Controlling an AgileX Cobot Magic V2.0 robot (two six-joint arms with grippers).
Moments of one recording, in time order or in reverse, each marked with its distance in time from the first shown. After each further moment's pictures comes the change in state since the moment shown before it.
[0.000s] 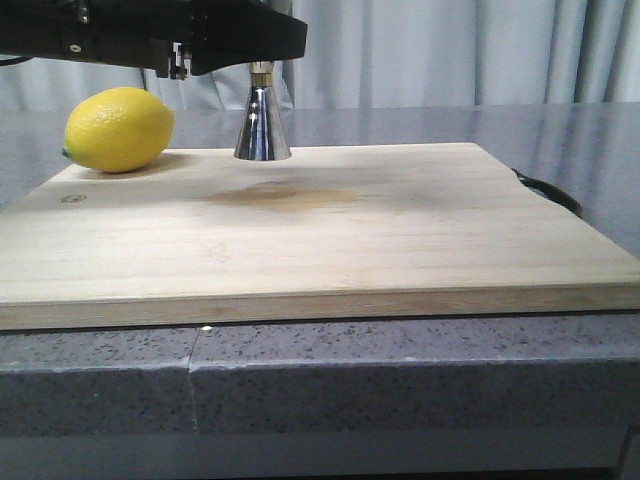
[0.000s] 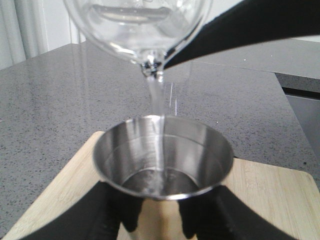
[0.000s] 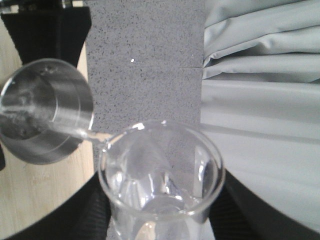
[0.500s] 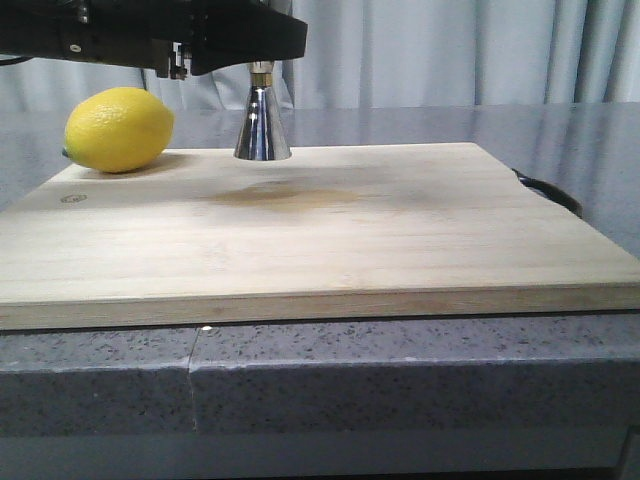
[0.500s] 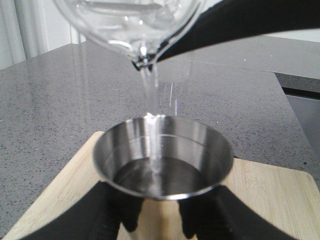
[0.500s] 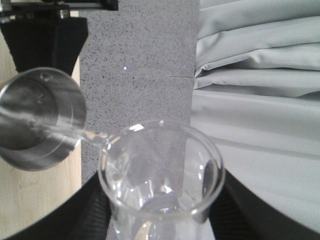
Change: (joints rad) left arm 0.000 0.000 0.000 0.000 0.000 0.000; right arm 0.000 0.000 0.000 -0.004 -0.029 -0.053
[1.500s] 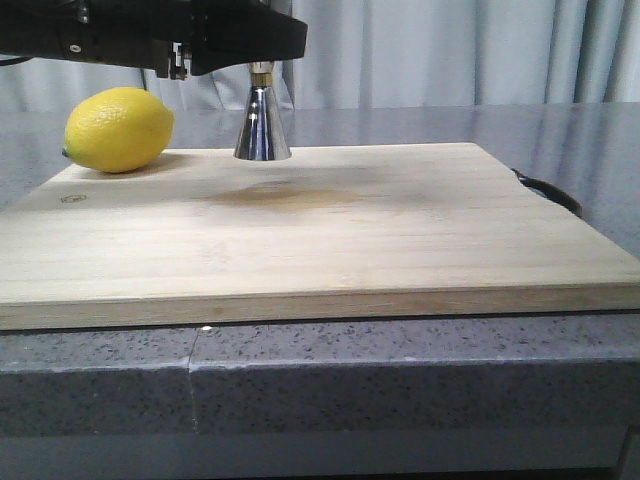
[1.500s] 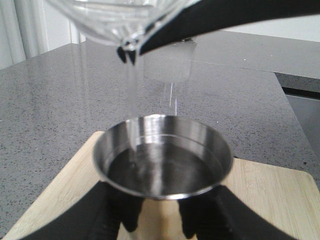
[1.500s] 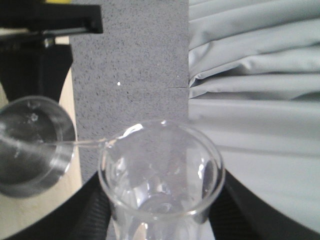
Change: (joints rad) left arm 0.000 0.000 0.000 0.000 0.000 0.000; right arm -0.002 0.000 0.000 0.008 -0.048 0.108
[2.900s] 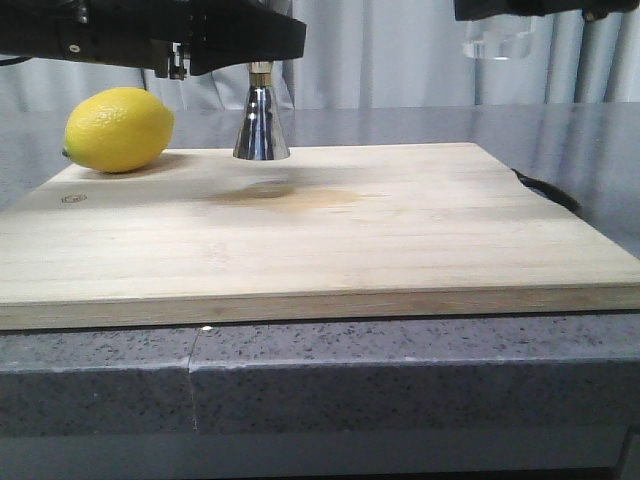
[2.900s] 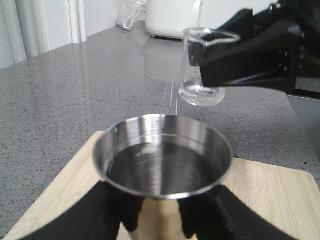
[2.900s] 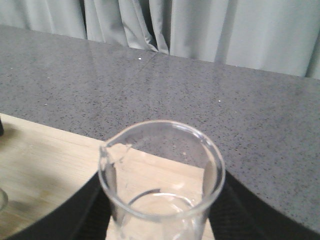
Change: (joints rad) left arm 0.000 0.000 0.000 0.002 0.000 0.000; right arm -0.376 -0.422 0.980 0.898 -1.021 0.327
